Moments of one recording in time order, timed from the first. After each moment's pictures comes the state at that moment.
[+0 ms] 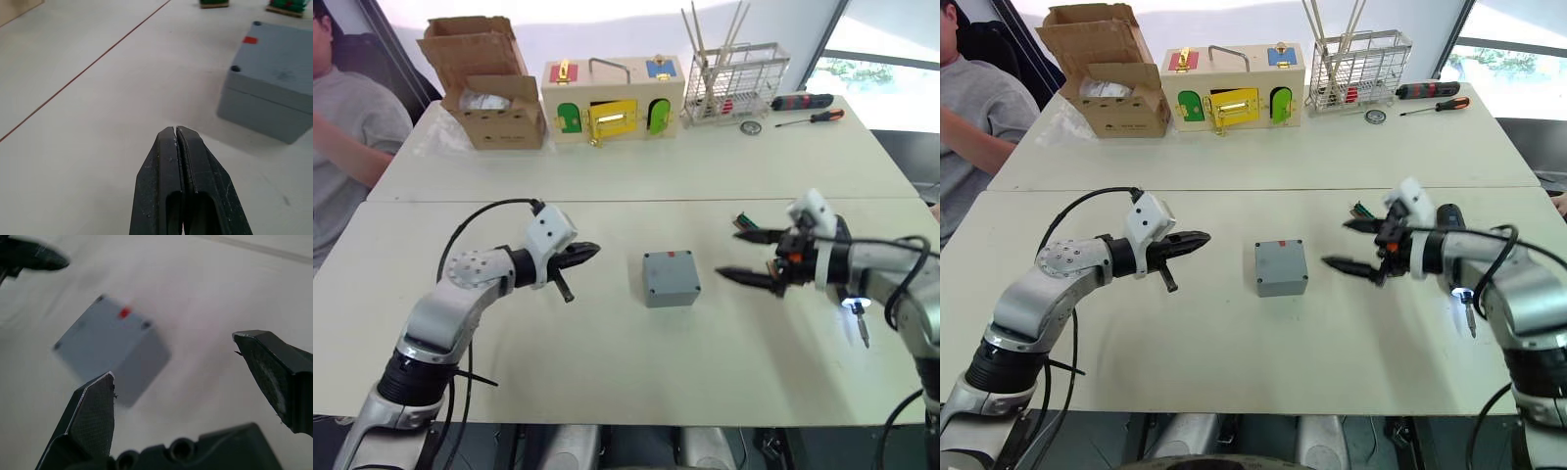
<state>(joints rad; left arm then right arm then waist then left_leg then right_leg) -0.38 0.61 -0.12 -0.33 -0.34 0.63 -0.76 -0.28 -0.91 -0.09 -0.33 0.53 0.74 0.96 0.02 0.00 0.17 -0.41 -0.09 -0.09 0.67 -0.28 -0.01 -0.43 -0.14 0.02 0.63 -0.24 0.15</state>
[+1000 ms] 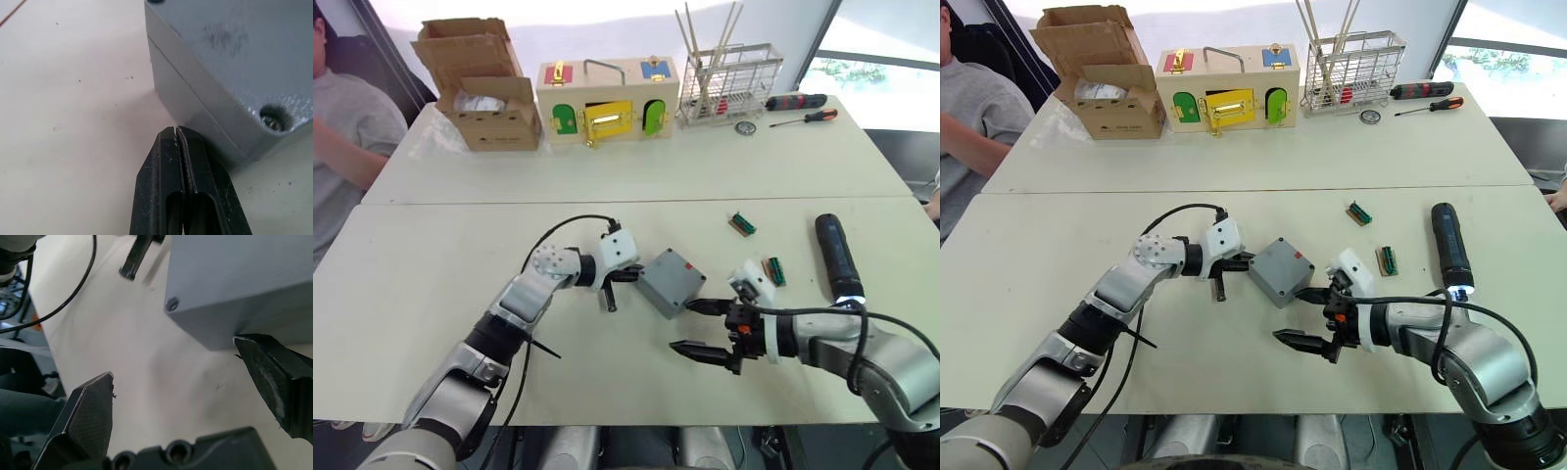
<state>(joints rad) -0.60 0.39 -0.42 0.18 -0.08 0.29 -0.92 -0.08 -0.80 0.00 -0.63 0.64 0.95 0.78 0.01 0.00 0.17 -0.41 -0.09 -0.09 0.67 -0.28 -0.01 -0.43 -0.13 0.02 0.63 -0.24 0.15</state>
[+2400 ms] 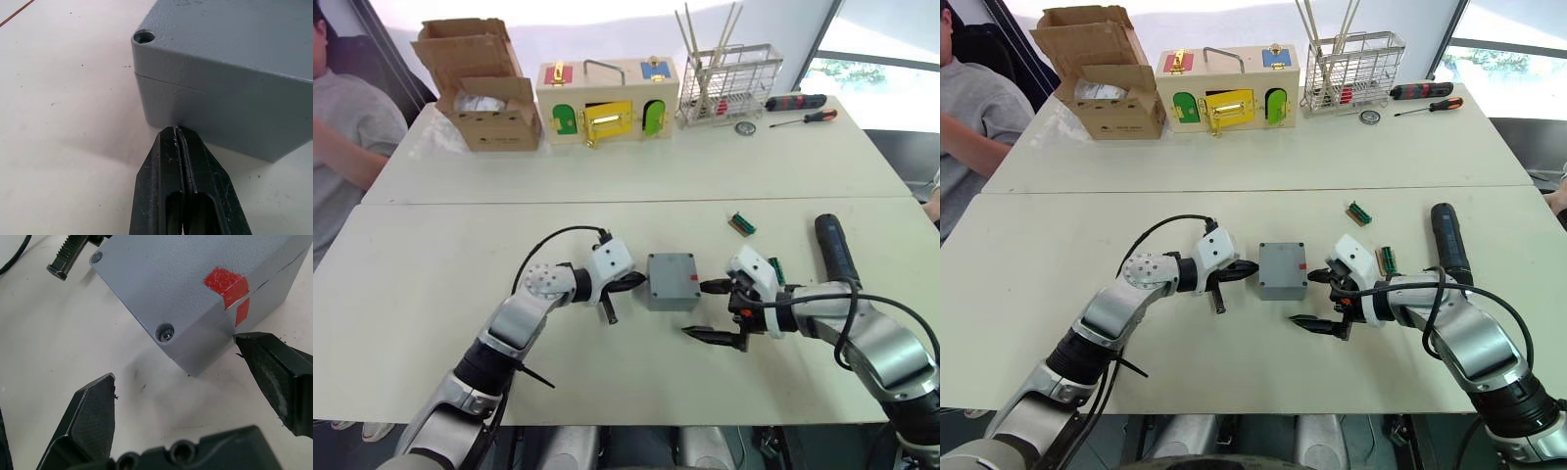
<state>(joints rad) -0.45 0.39 -0.37 -0.06 -0.10 0.44 -0.83 -0.20 -0.85 0.14 -0.45 0.37 0.73 0.91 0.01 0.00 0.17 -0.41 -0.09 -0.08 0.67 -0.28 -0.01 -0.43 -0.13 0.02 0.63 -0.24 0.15</state>
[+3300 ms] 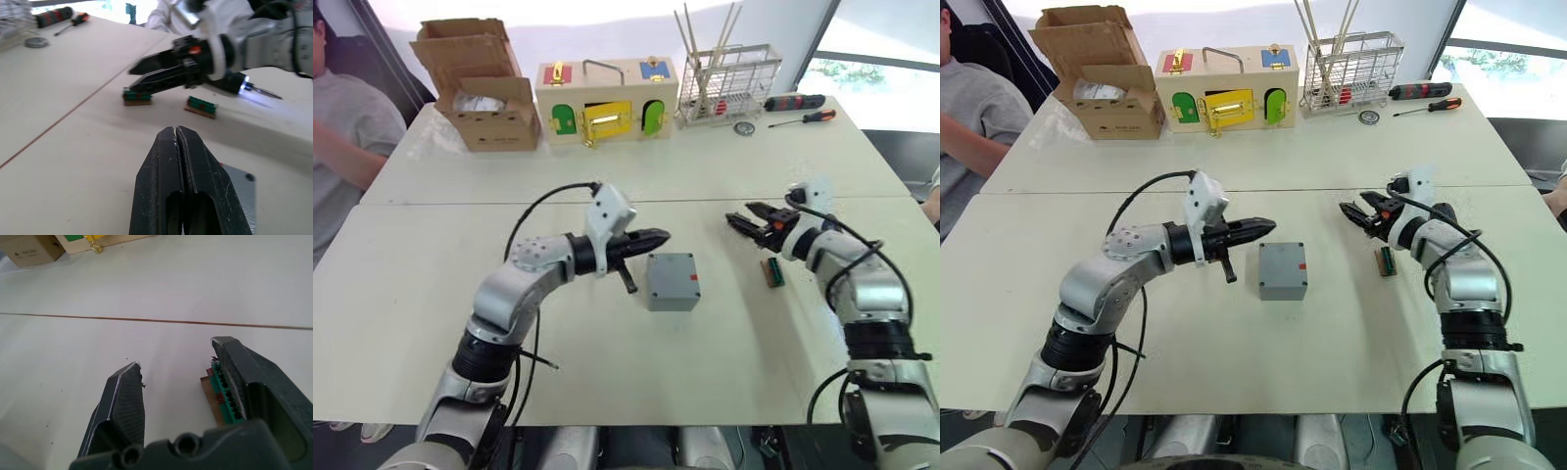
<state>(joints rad) -0.53 0.30 -0.20 -0.31 -0.39 0.70 -0.75 -0.53 -0.58 -0.12 0.30 0.29 0.39 0.67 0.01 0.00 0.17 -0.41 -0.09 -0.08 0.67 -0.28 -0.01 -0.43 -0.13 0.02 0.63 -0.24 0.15</state>
